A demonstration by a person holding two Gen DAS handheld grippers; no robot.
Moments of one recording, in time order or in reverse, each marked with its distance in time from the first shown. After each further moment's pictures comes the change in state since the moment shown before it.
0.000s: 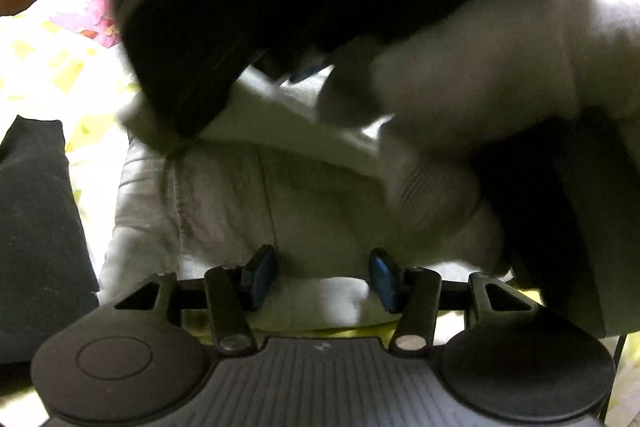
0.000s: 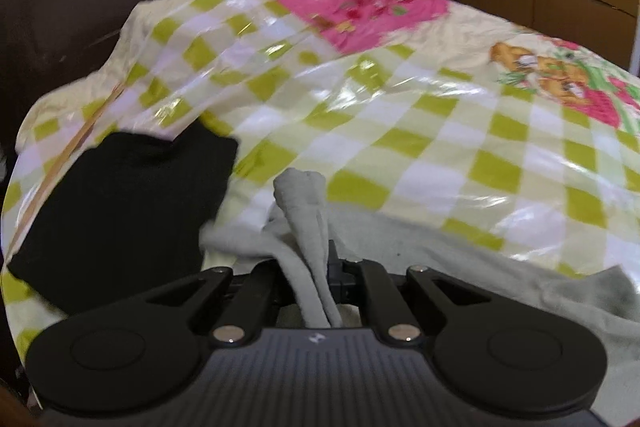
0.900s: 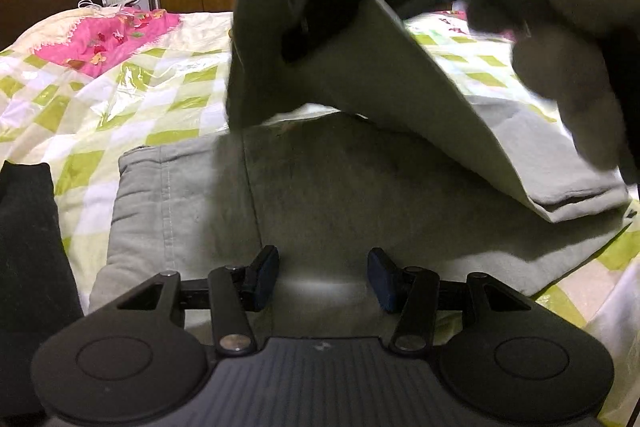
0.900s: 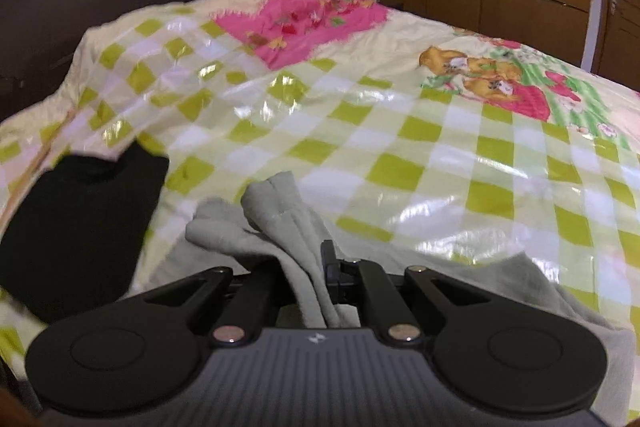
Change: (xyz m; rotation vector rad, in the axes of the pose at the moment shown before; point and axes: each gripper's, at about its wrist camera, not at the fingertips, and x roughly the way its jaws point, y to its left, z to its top) left arm 0.008 -0.027 0.016 0.075 -0.014 0.018; right arm -0.056 -0.065 0.005 0.113 -0.081 -0.142
